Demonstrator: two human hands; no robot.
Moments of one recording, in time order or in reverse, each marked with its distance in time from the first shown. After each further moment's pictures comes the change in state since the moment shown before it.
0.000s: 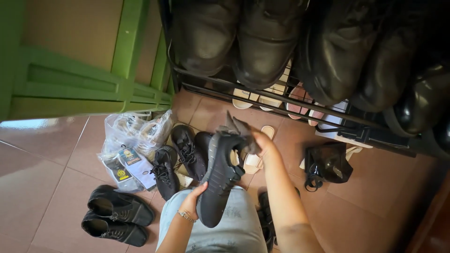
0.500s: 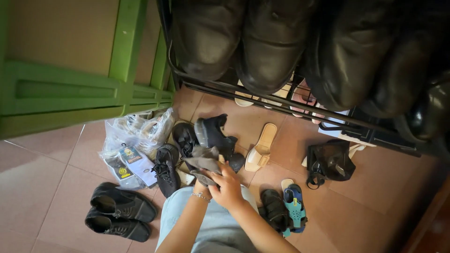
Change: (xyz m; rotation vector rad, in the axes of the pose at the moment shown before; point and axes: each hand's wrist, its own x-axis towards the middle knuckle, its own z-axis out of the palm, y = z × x) left_hand 0.127 0.016 -0.033 -0.158 -0.208 0.419; right_hand -0.141 0.086 0.188 -1.124 0.207 -0.978
